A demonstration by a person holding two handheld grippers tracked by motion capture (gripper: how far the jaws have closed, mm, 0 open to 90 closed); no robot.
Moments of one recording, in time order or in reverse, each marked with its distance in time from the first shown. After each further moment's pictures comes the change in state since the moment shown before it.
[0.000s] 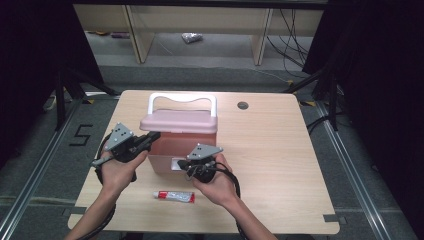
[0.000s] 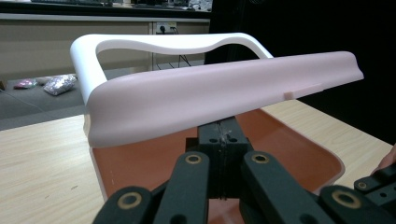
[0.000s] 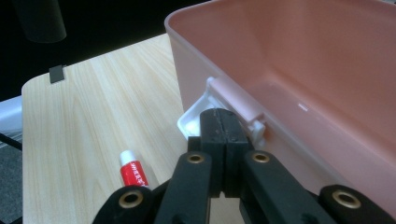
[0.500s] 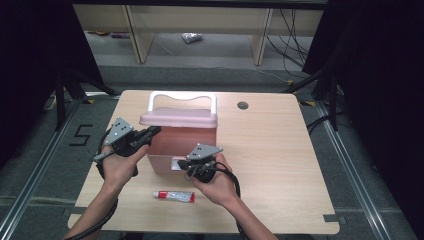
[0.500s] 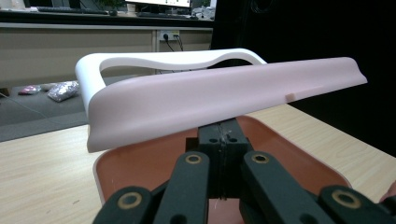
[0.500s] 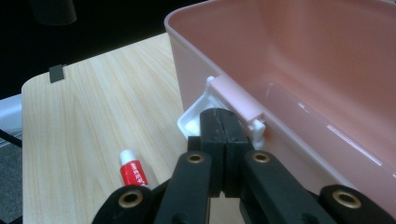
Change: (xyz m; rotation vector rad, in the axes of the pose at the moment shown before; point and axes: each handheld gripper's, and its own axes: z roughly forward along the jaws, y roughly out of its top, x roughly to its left) left arm 0.002 0.011 0.007 -0.030 0.011 -0.002; right arm 0.000 0.000 0.001 -0.001 0.002 0.000
